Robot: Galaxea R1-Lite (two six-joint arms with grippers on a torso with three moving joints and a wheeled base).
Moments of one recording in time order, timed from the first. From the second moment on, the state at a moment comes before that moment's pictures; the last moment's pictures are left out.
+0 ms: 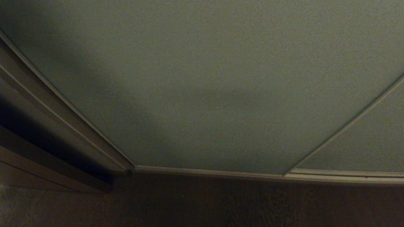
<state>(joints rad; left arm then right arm) 0.01 1.33 -1.39 -0.38 0.67 0.19 0.00 0.00 0.00 0.03 0.02 -0.08</state>
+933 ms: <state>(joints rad) 0.06 1.36 -1.43 -0.37 0.63 0.16 0.00 0.00 0.00 0.04 0.02 -0.08</state>
